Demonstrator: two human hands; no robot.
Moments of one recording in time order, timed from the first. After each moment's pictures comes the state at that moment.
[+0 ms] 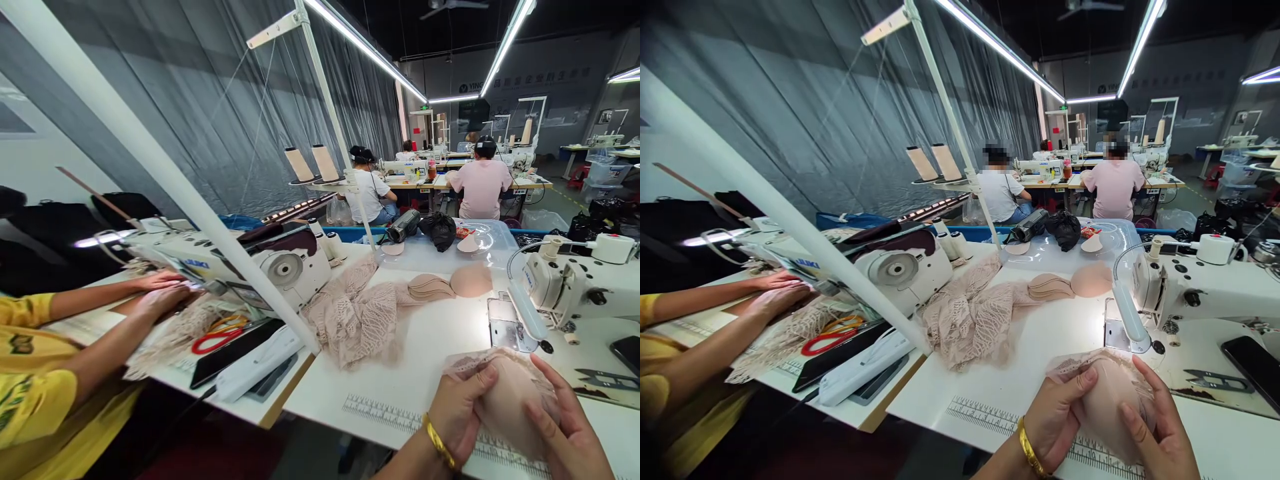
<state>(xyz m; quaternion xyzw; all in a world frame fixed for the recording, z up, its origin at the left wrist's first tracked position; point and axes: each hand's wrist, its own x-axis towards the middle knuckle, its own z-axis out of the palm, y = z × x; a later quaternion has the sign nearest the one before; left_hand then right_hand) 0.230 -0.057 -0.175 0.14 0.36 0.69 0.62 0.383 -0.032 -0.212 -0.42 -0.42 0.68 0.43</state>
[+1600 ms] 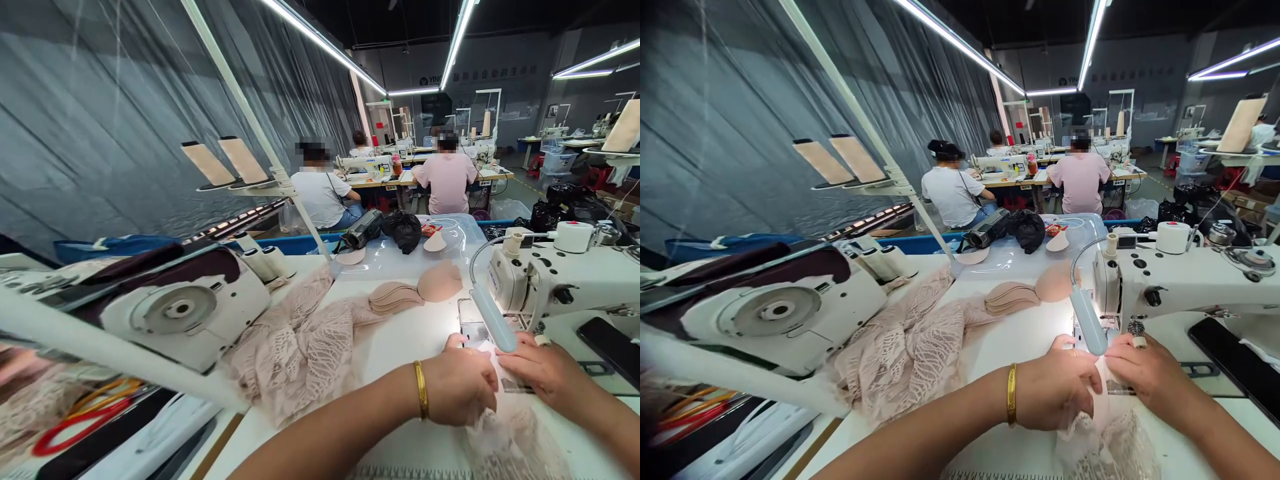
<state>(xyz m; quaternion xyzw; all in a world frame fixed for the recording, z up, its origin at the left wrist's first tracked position) 0.183 0.031 -0.169 0.92 0.33 0.10 0.18 0.426 0.096 -0.201 -0.17 -0.96 0.11 0.21</state>
